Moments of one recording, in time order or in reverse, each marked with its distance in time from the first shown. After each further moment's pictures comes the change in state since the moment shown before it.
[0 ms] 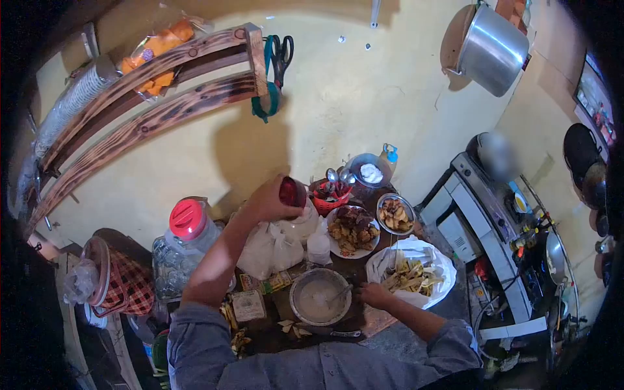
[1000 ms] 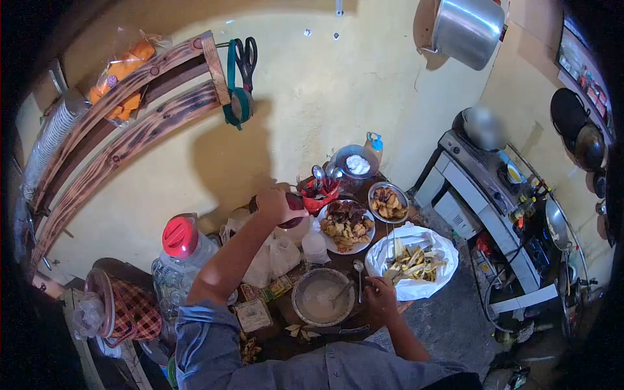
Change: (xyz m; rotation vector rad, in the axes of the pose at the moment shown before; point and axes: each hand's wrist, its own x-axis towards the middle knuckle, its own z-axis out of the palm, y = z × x) left_hand 0.046 -0.003 0.063 0.467 -0.319 -0.194; right_hand -0.022 -0.076 -0.068 0.843 0.971 0.713
